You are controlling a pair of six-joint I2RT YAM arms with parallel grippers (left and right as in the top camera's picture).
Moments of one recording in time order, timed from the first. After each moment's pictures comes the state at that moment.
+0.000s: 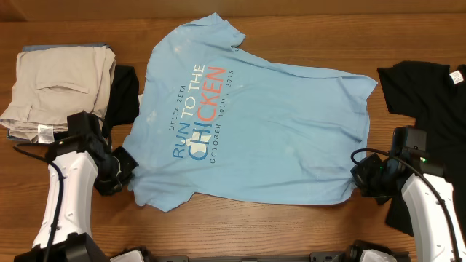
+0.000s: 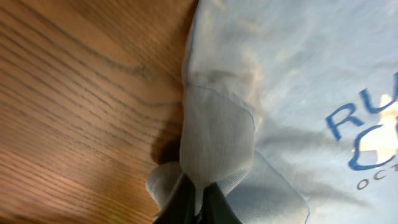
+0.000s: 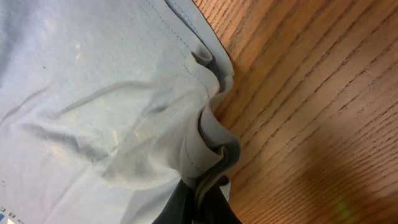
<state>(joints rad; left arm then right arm) 0.30 1.41 0.92 -1.04 0.12 -0.47 -0.27 1.21 0.74 -0.99 -0.20 0.70</state>
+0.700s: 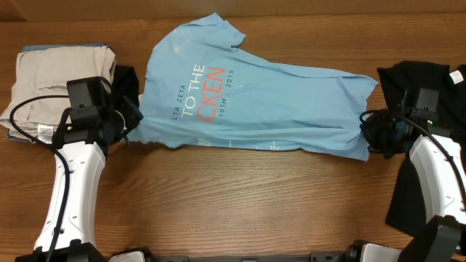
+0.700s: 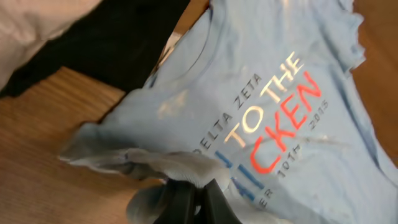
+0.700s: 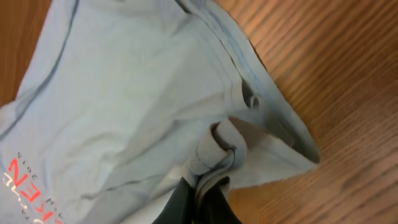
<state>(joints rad) 0.17 1.41 1.04 -0.59 0.20 -0.55 -0.27 1.46 1.00 -0.73 -0.22 0.70</state>
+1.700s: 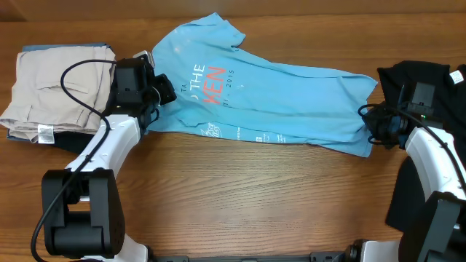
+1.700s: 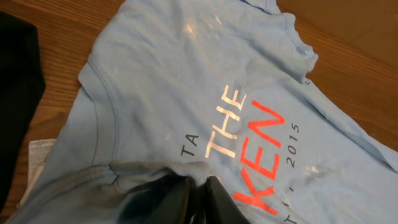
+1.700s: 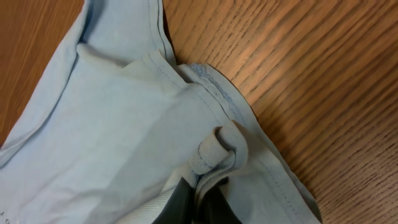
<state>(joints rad) -0.02 1.74 1.06 -0.06 0.18 -0.41 -0.27 1.56 1.00 -0.56 -0.12 0.70</state>
